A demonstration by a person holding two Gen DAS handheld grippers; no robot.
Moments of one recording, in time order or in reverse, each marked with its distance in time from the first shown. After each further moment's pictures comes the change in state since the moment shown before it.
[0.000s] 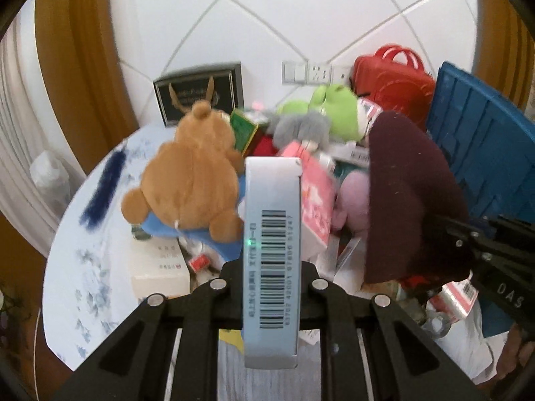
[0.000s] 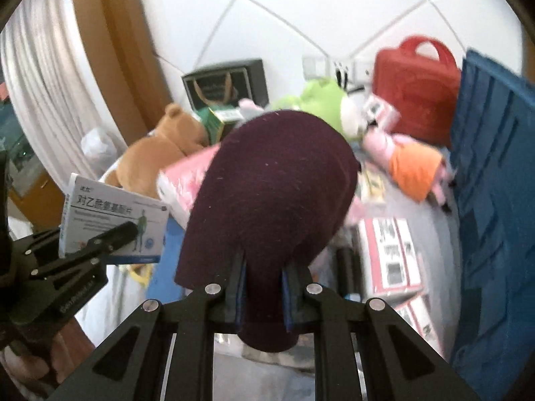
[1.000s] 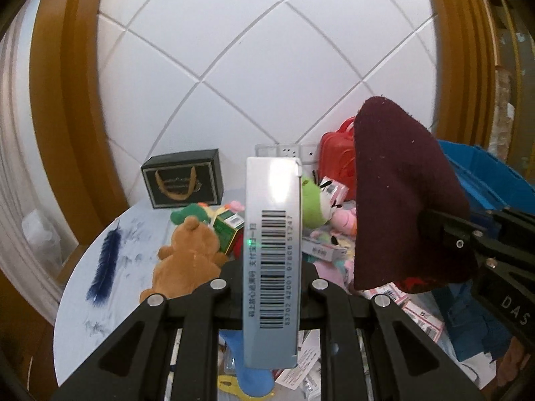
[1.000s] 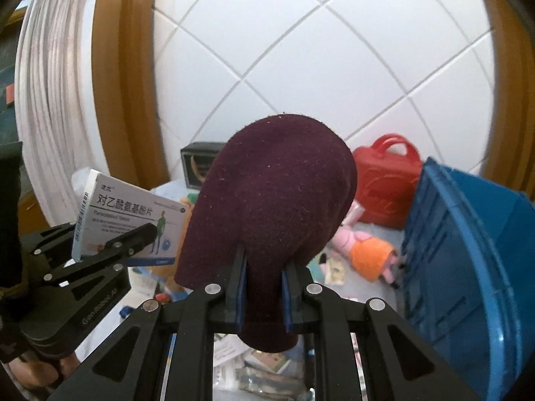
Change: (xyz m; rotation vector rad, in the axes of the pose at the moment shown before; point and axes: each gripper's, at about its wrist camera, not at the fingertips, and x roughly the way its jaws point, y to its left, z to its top) left arm -0.090 -0.009 0.061 0.070 -0.272 -0.098; right arm -0.116 0.042 0.048 -0.071 -0.285 -0.148
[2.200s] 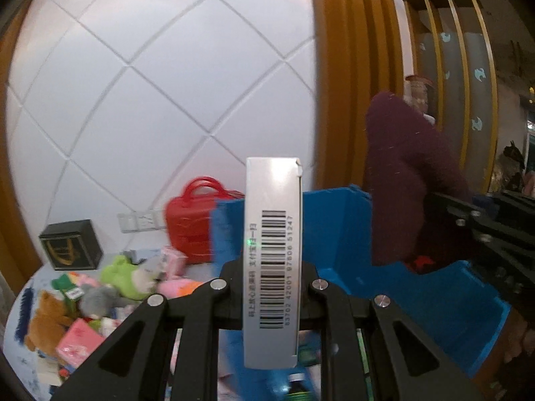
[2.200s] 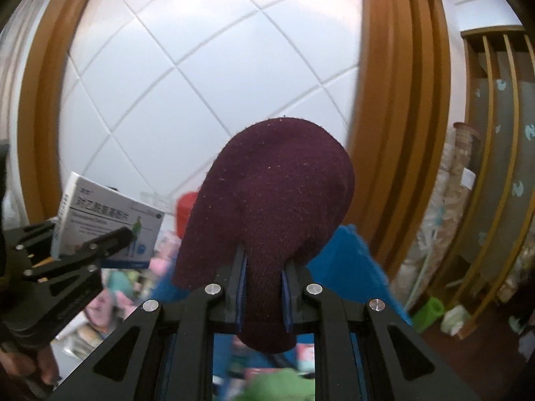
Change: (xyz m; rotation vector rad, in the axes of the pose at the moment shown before) left arm -0.043 -0.371 0.094 0.099 -0.130 -0.283; right arm -0.191 -0.308 0.021 0.001 -0.136 -0.396
